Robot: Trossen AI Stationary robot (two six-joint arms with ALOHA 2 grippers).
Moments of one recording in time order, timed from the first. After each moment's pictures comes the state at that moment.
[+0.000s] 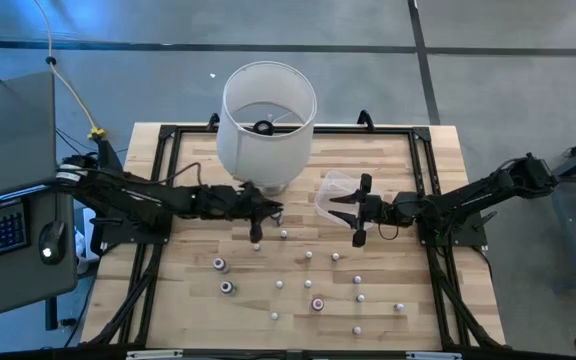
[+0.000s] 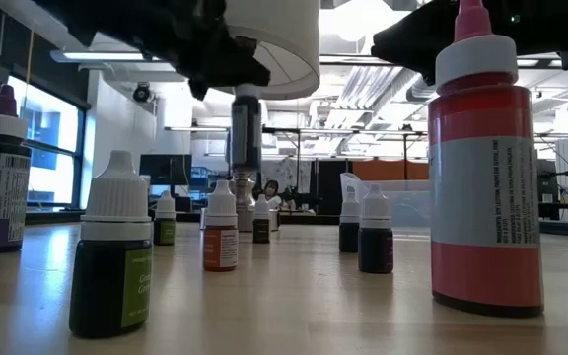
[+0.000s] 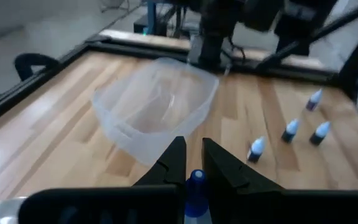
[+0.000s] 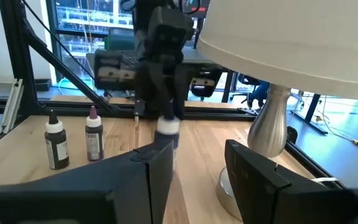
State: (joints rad) left arm -0.12 1.32 0.69 0.37 -0.25 -0.14; right arm 0.18 1.11 0.36 0.76 0.33 -0.08
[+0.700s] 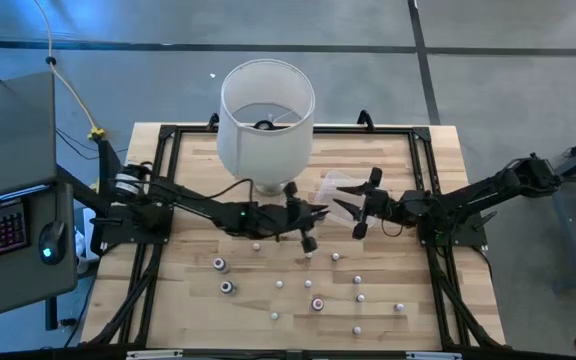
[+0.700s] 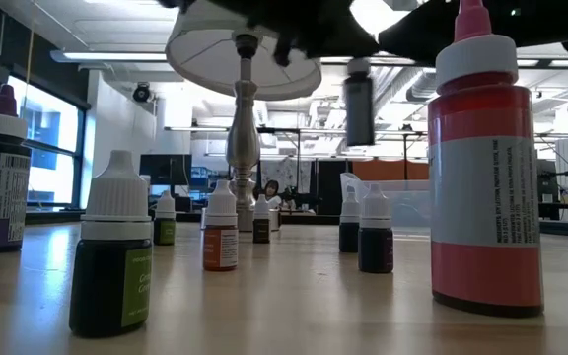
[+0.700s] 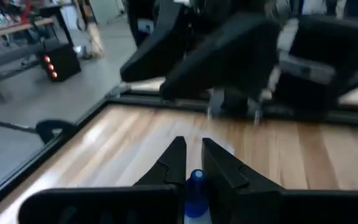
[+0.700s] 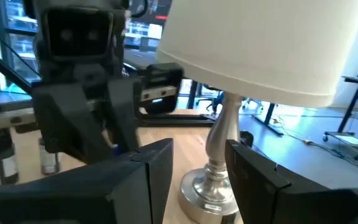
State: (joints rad) left arm -0.20 1.81 1.22 0.42 -0.55 -0.01; right arm 0.20 1.03 0.36 0.73 0.51 -0.14
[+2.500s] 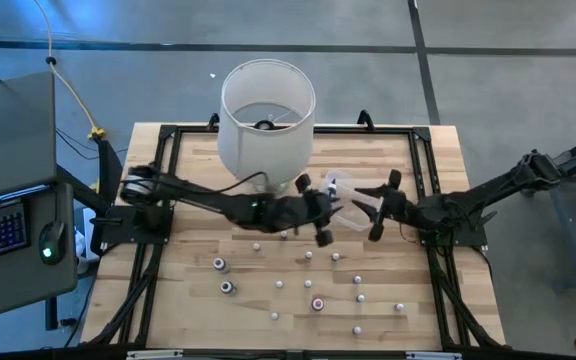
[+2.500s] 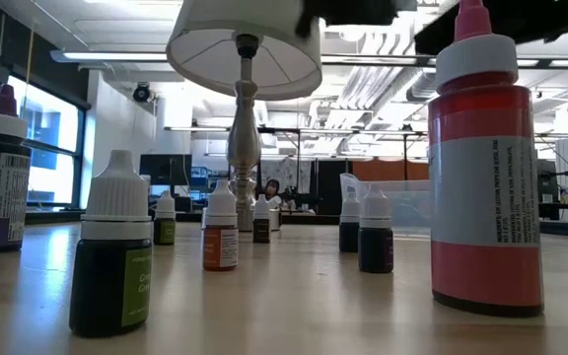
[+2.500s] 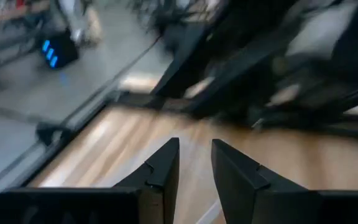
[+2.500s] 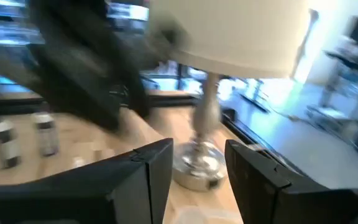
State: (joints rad) left arm -0.19 1.82 1.47 0.12 -0.53 -0.04; right arm 0.34 0.79 0.36 0.35 0.75 -0.01
